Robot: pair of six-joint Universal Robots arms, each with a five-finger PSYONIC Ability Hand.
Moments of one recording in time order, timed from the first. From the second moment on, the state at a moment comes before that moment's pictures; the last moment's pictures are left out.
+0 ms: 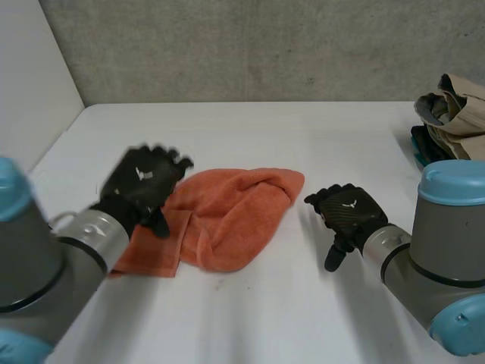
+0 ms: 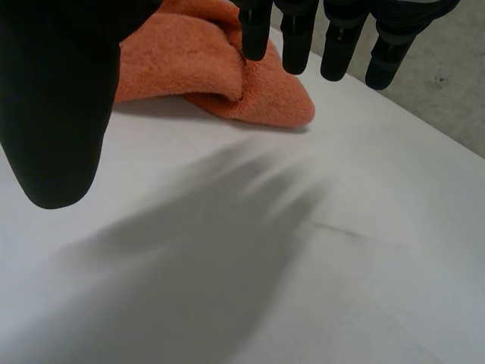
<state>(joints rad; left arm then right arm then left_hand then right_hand) 4.26 -1.73 -1.79 3.32 -1.49 3.53 2.01 -1.18 1.67 -0.05 1.47 2.84 0.28 0.29 0.28 0.28 0.11 0.23 0.21 0.21 0.21 0.05</state>
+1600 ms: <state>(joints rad) 4.14 -1.37 -1.70 3.20 -1.55 3.24 2.07 -0.85 0.71 0.07 1.47 2.83 1.14 1.20 1.19 1.20 0.97 1.12 1.18 1.19 1.20 0.99</state>
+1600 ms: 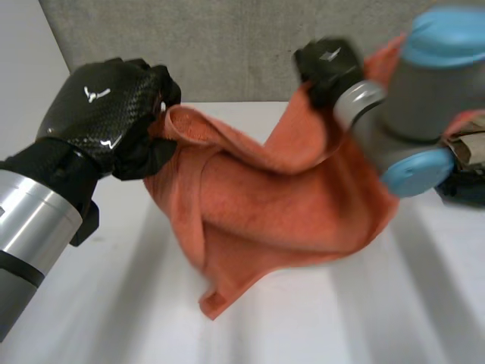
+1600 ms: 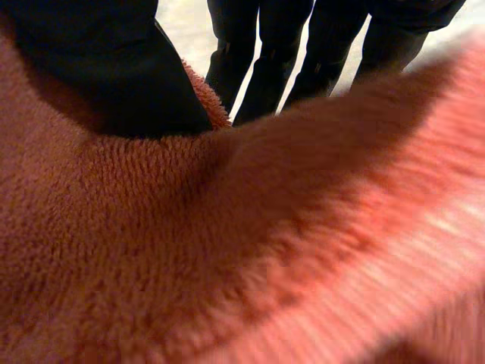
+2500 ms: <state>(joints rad) 4.17 -1.39 -1.76 3.26 -1.54 3.25 1.96 -0.56 0.59 0.24 1.04 2.10 1.14 1.20 1.19 1.20 0.97 0.38 0.37 0.38 0.38 0.22</state>
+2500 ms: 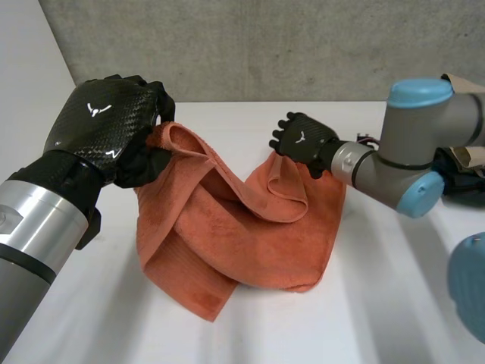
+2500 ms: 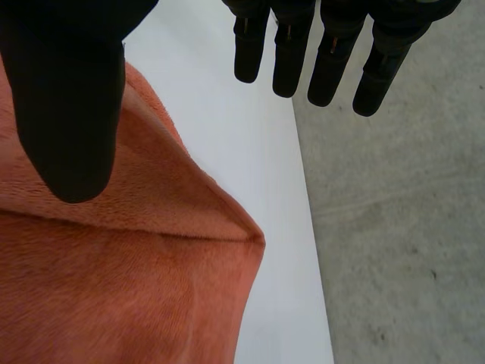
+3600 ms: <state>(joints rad) 4.60 -1.51 -1.56 3.10 -1.23 3.28 1.73 -1.36 0.91 0.70 1.42 2.38 1.14 1.20 1.19 1.20 0.97 1.13 1.18 1.19 1.20 0.99</state>
